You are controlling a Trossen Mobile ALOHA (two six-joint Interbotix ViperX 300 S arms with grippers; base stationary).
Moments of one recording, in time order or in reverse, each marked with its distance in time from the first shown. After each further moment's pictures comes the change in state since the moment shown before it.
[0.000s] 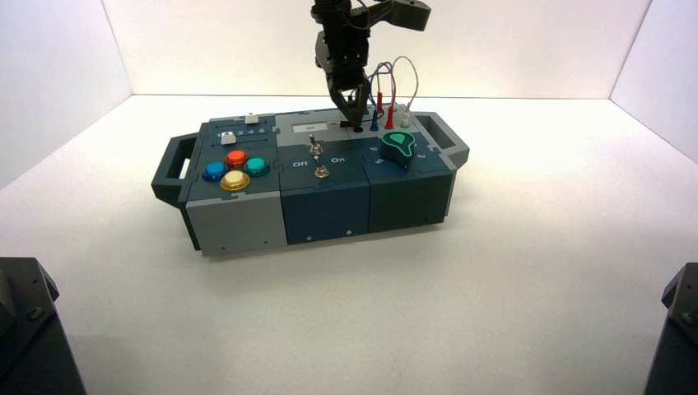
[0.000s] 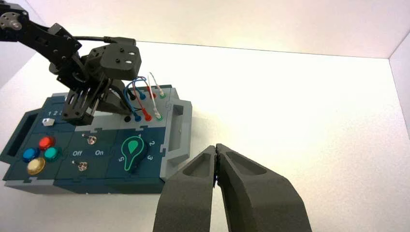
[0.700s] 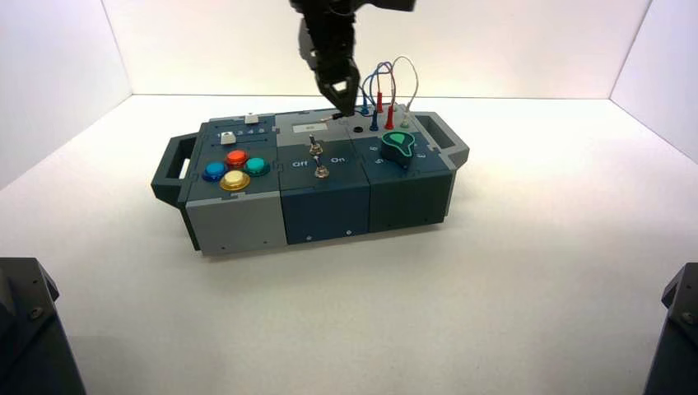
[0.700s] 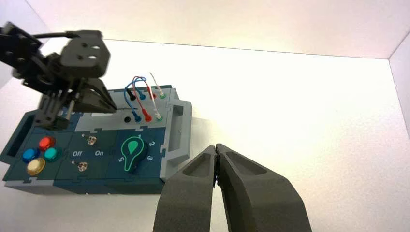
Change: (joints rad) left arm 0.018 -0.167 0.181 -0.011 -0.124 -0.003; right arm 0.000 0.000 0.000 -0.002 0.000 0.000
